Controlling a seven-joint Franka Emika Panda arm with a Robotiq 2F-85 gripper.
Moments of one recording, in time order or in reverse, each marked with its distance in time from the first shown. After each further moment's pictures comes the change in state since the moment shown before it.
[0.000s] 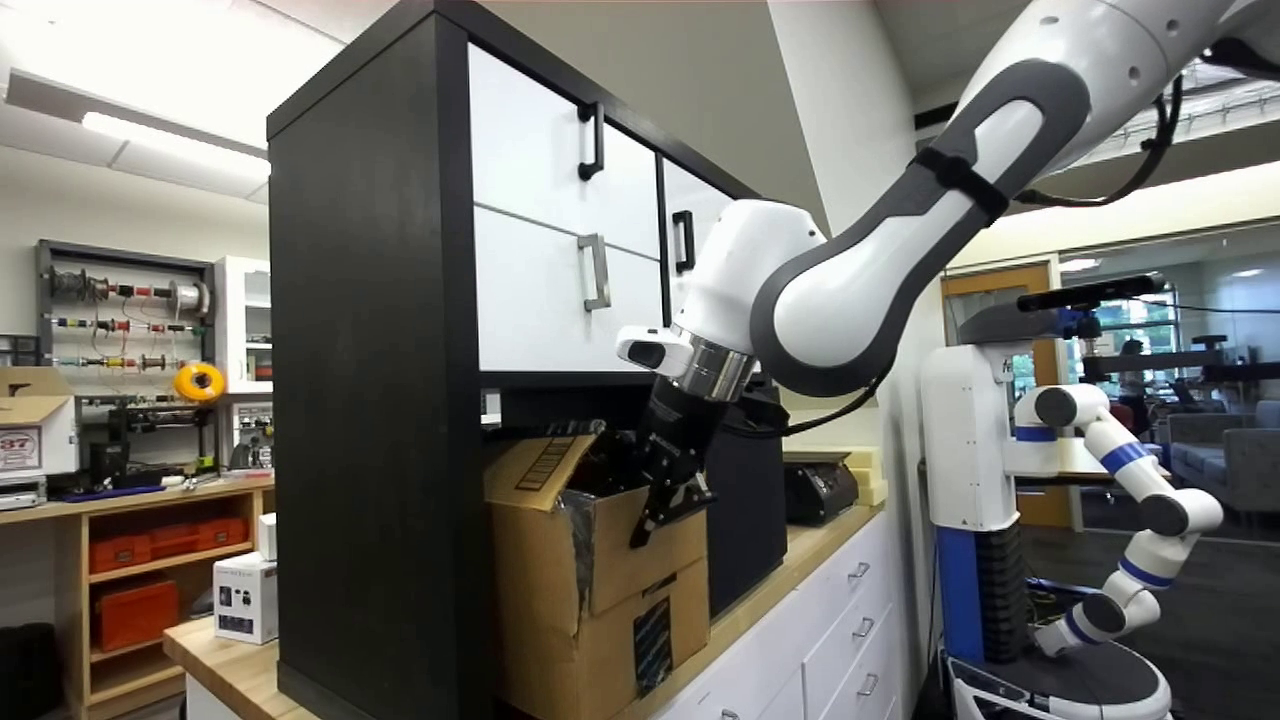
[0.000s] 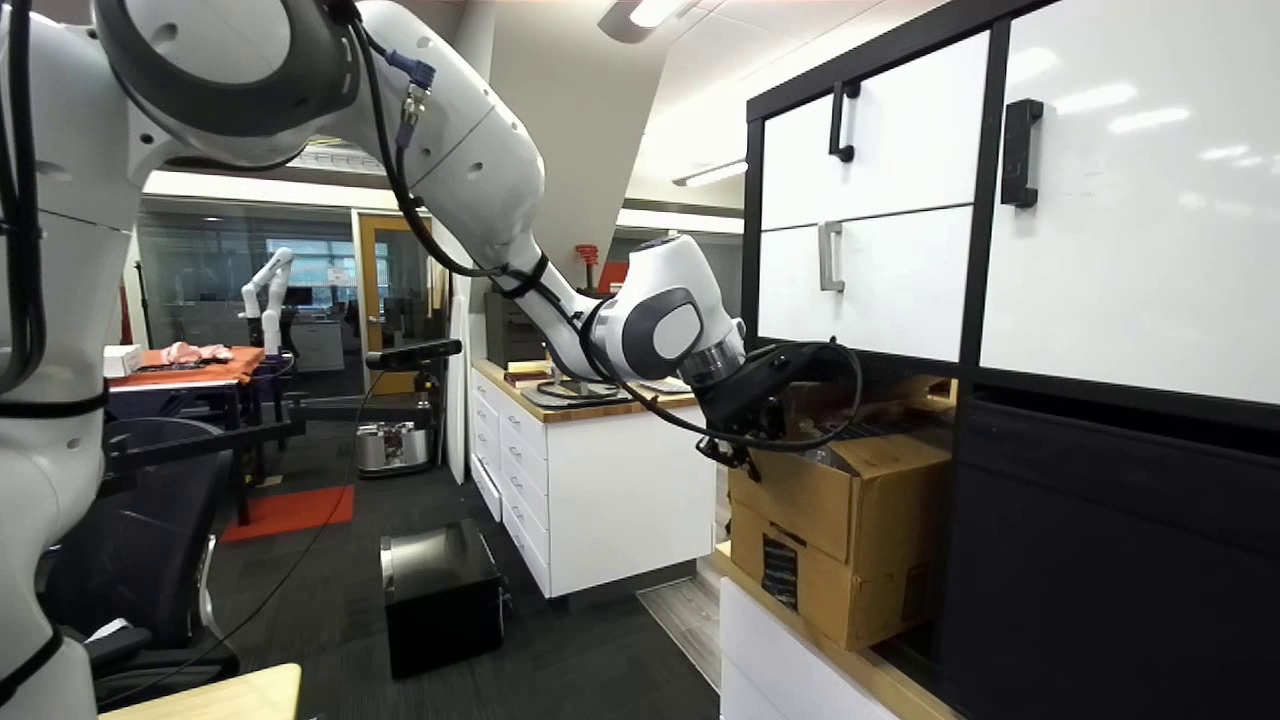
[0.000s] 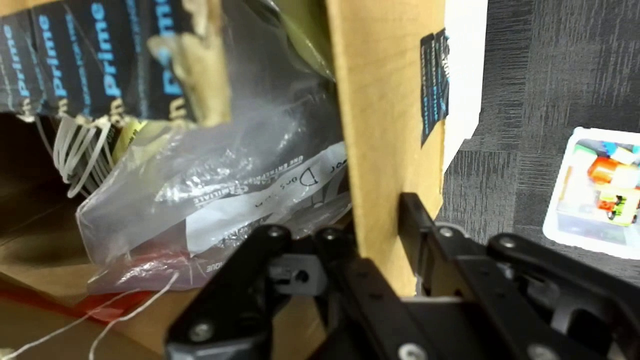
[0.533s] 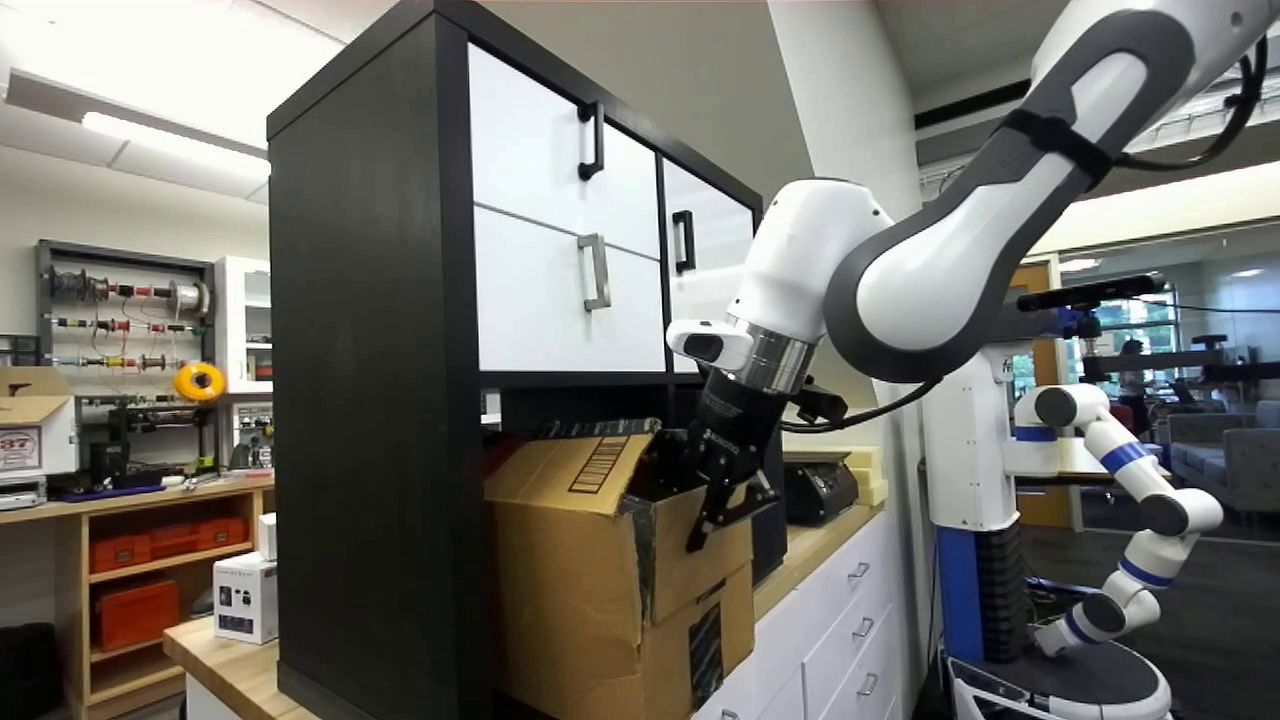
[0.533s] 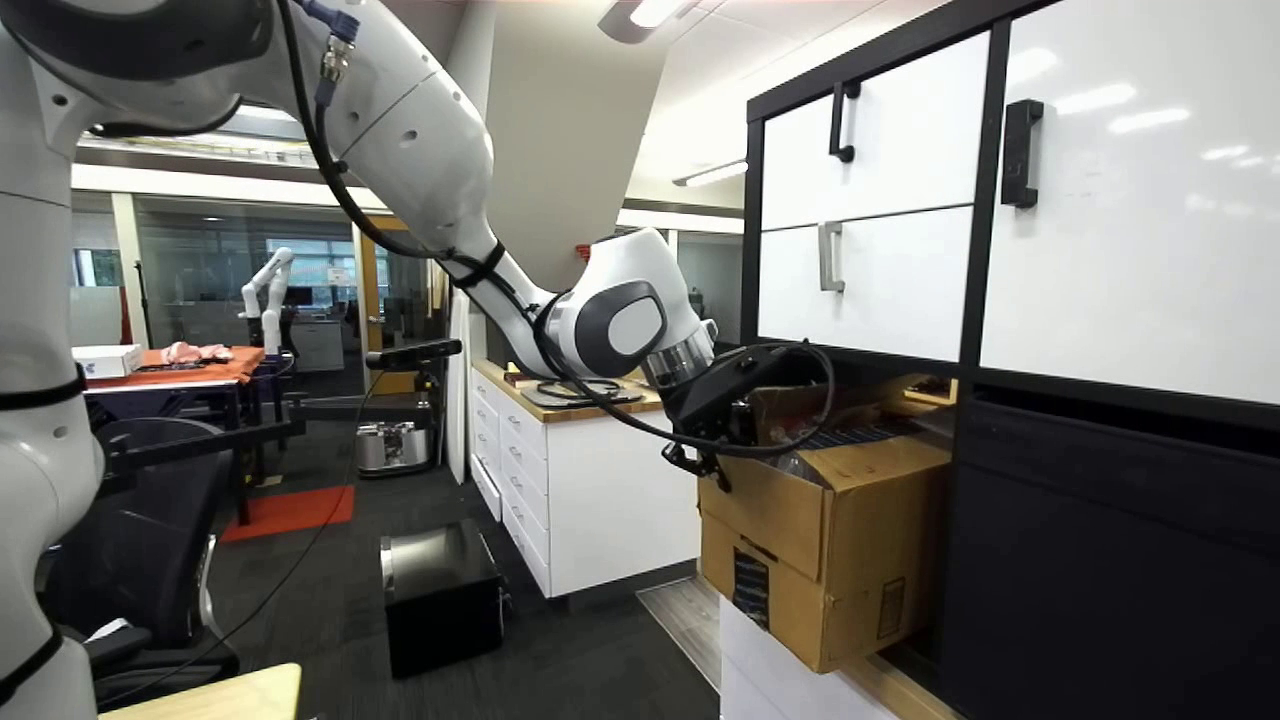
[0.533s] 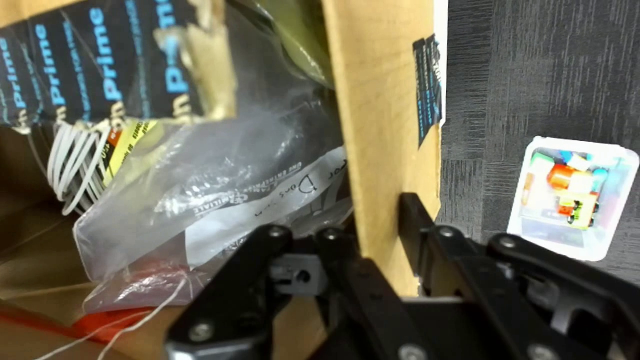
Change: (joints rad) arm -0.001 -0.154 -0.007 -0.196 -0.002 0.006 0.008
